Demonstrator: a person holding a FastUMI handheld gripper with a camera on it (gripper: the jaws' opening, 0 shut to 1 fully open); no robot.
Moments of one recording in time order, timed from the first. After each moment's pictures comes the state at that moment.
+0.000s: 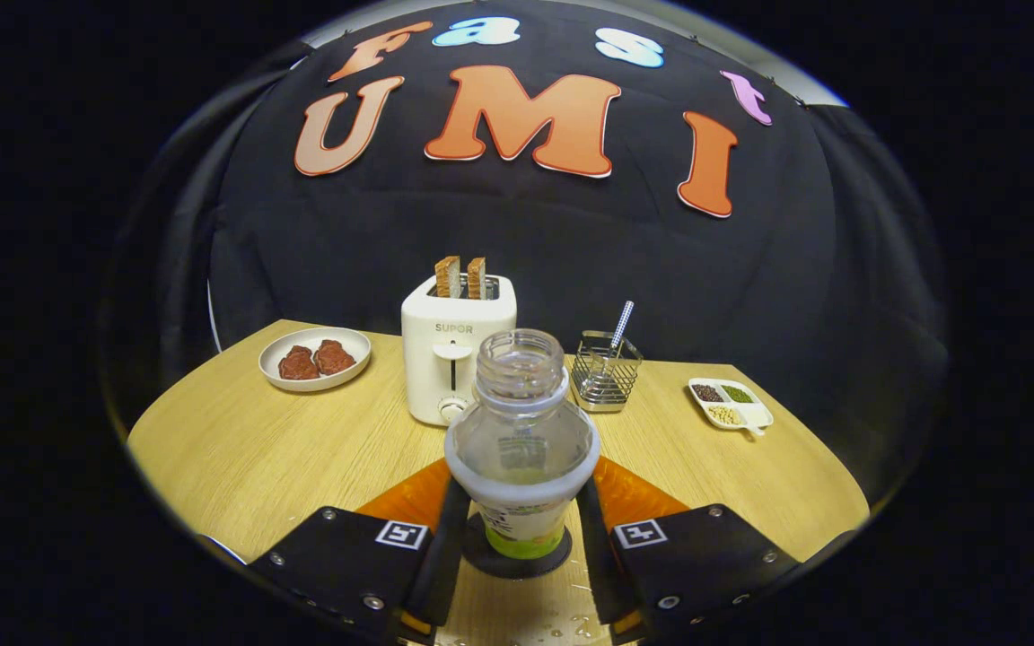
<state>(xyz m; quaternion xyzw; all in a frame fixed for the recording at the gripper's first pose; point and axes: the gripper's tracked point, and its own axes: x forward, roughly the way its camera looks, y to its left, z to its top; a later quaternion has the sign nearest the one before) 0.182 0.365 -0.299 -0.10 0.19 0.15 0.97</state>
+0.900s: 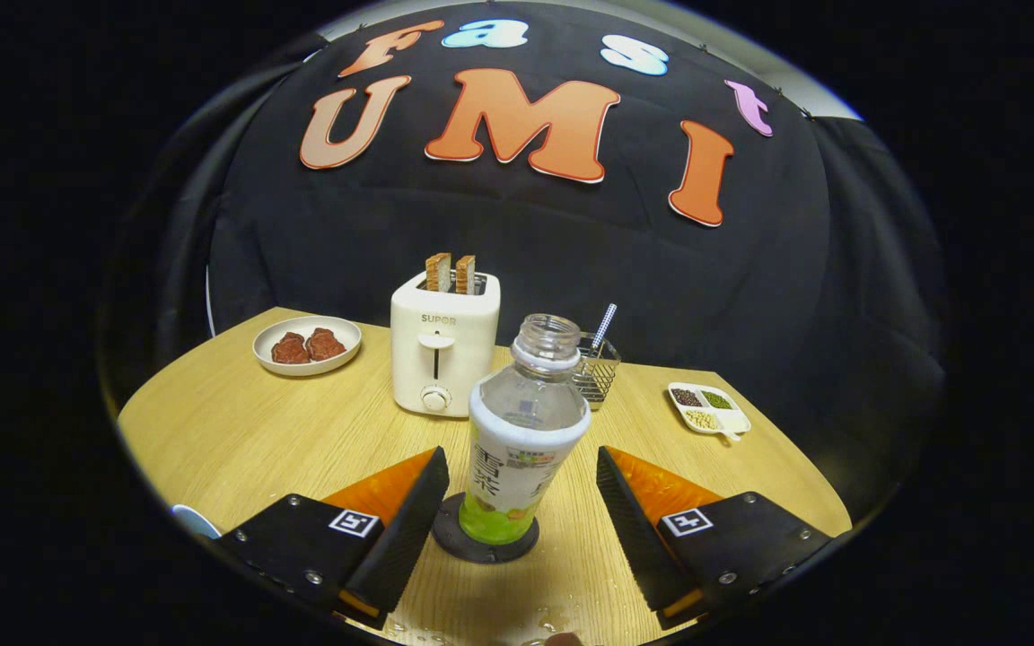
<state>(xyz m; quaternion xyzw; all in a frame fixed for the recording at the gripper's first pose) 0.159 0.336 -0.282 -0.12 0.18 0.14 0.97</state>
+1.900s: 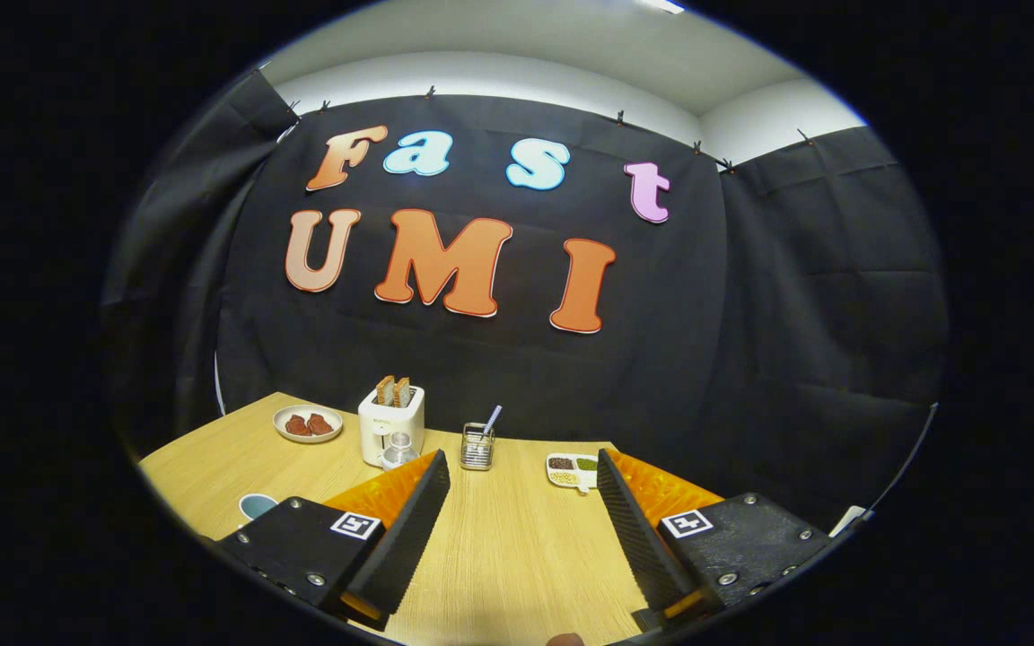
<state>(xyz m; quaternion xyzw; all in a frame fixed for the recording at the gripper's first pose) 0.033 0.146 -0.074 -0.09 0.04 0.11 0.99</state>
